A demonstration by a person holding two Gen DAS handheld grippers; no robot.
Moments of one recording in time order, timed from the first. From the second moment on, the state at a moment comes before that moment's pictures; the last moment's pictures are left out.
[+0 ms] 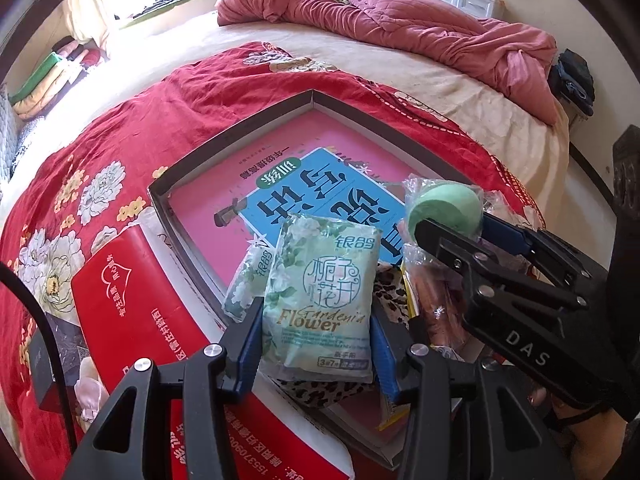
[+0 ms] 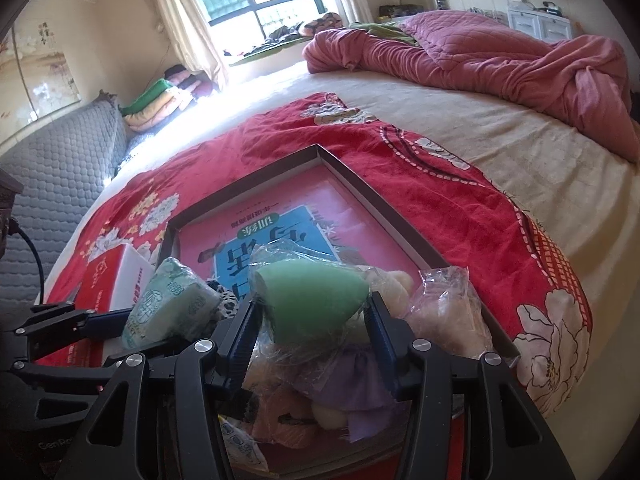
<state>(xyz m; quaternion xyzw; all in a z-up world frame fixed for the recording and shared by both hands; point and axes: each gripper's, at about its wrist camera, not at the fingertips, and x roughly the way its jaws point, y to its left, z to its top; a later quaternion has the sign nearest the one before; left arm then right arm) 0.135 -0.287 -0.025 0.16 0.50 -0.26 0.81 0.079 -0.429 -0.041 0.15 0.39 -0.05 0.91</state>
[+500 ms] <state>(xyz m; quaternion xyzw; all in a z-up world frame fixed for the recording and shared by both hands) 0.127 -0.293 -0.027 0.17 0.50 -0.26 0.81 0.097 -0.438 -0.040 0.18 0.38 -0.02 0.91</state>
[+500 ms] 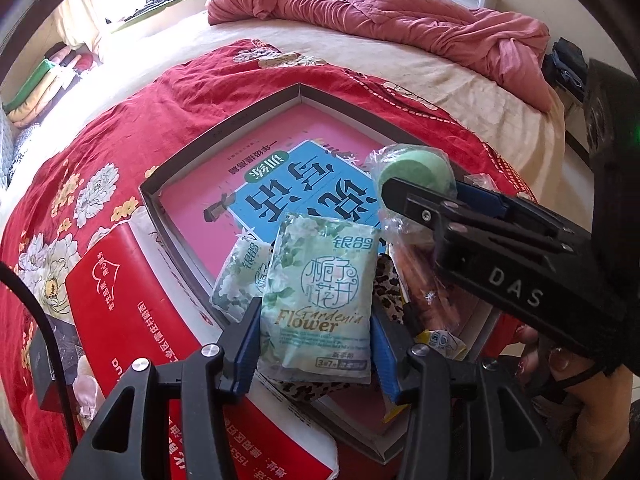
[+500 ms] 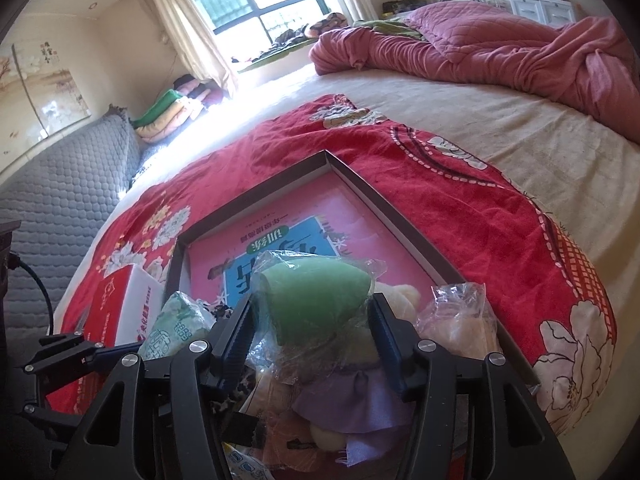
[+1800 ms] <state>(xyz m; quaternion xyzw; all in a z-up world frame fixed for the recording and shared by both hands) 0.122 -0.279 -0.012 0.10 0.50 -0.29 0.81 0.074 -0.459 0.013 0.14 0.33 -0.08 0.93</state>
